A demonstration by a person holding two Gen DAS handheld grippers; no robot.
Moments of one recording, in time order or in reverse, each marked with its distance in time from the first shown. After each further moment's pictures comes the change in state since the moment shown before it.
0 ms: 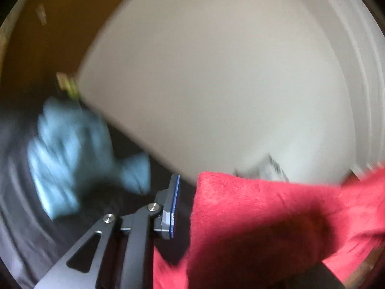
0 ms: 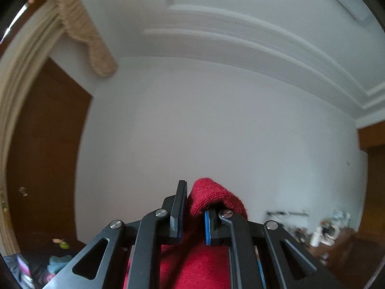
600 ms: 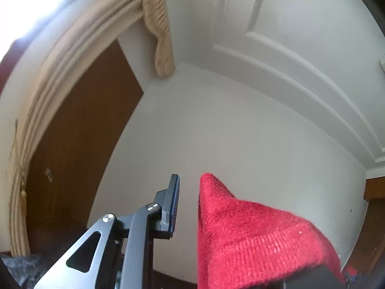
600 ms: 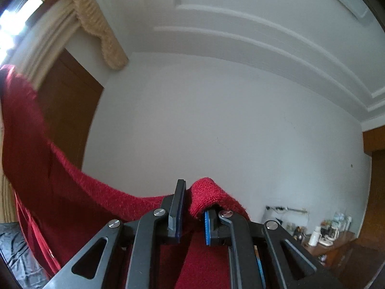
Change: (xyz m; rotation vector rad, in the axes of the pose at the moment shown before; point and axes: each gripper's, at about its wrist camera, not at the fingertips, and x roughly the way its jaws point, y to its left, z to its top) left arm -0.271 -0.182 0.159 0.300 -0.617 -0.003; right arm -0.084 -0.044 -0.084 -0.071 -0.042 0.105
